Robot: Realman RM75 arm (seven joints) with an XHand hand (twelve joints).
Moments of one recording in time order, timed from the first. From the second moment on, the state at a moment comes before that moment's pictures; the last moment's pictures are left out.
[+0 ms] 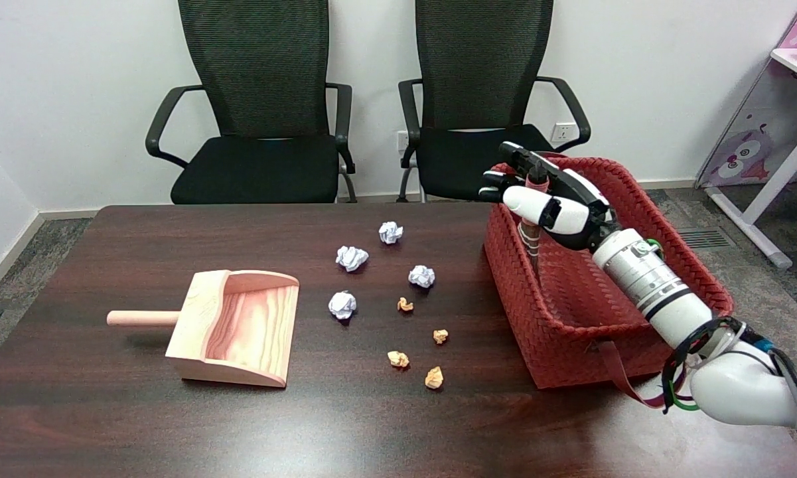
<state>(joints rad) -0.01 -0.53 0.85 -1.48 -1.89 0.87 1.38</state>
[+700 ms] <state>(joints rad) -0.01 -0.53 0.84 -1.47 -1.89 0.86 1.36</state>
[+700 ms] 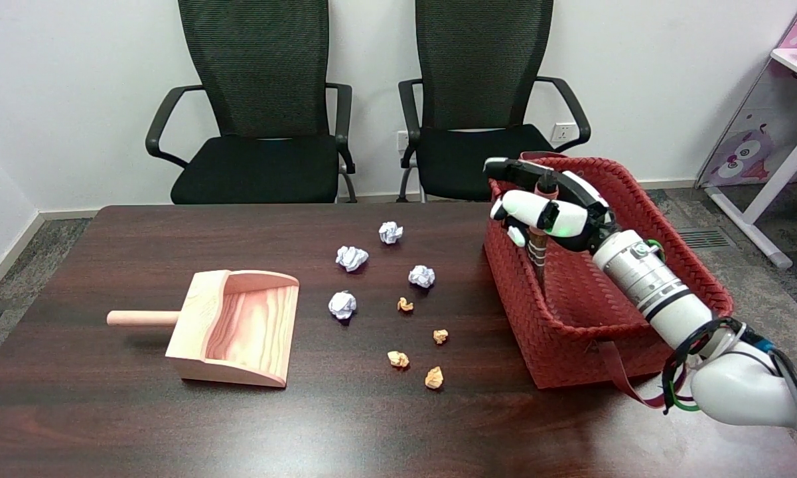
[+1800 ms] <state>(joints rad) 0.00 -0.54 0.85 -1.46 -1.89 0.87 1.35</state>
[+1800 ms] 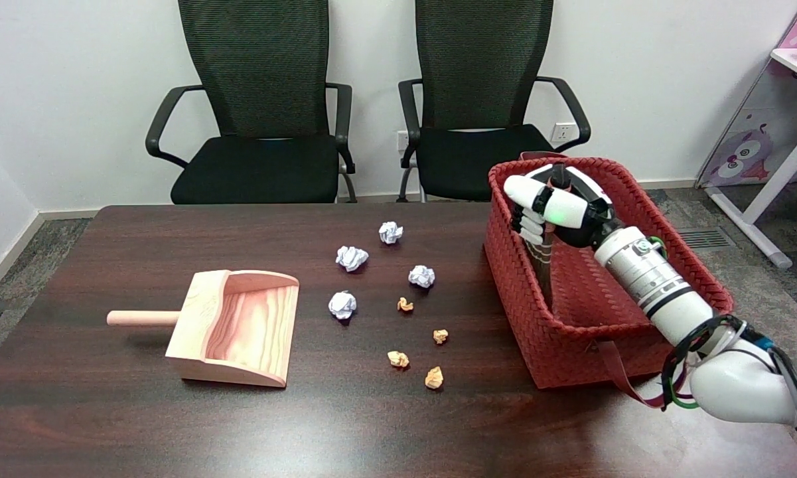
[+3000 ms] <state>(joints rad) -0.01 -0.48 0.95 -1.75 -1.52 1.05 0.63</state>
